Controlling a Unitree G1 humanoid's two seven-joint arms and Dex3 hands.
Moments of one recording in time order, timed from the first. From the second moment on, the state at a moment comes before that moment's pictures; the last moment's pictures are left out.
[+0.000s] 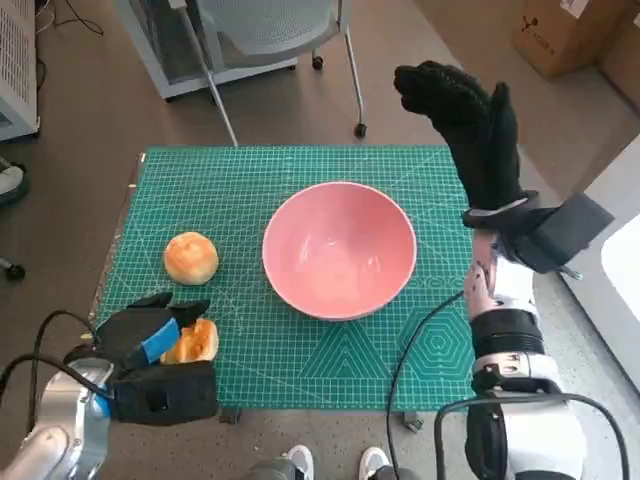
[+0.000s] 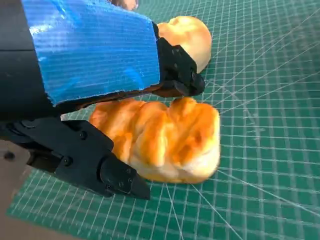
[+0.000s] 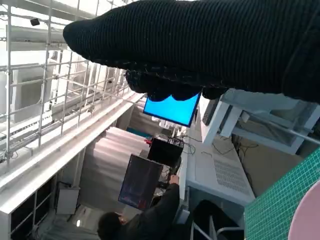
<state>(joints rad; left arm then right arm) 0.02 0.85 -0.28 -0.29 0.70 0.41 -0.40 -0.99 -0.13 -0.23 1.04 0.23 -0.77 0.59</state>
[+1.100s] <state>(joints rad) -0.01 0.81 -0.10 -0.32 0.62 0.25 -0.44 -0.96 -0.13 -0.23 1.03 0.23 -0.78 0.60</state>
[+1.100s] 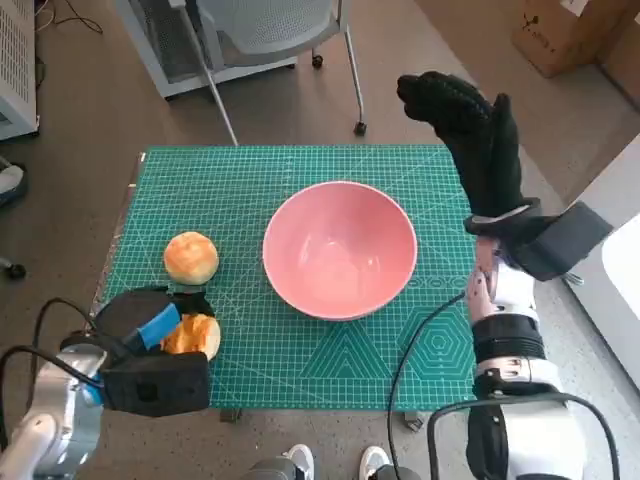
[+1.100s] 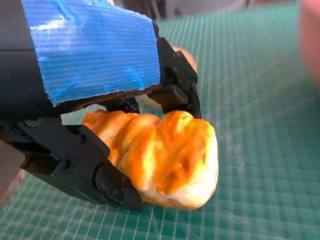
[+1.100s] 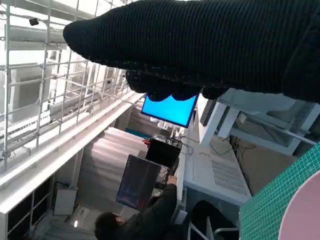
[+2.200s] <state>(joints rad) -0.69 0.60 -0.20 -0.32 0.63 0.26 -0.49 -0.92 -0.13 -0.23 1.00 0.24 -0.78 0.60</state>
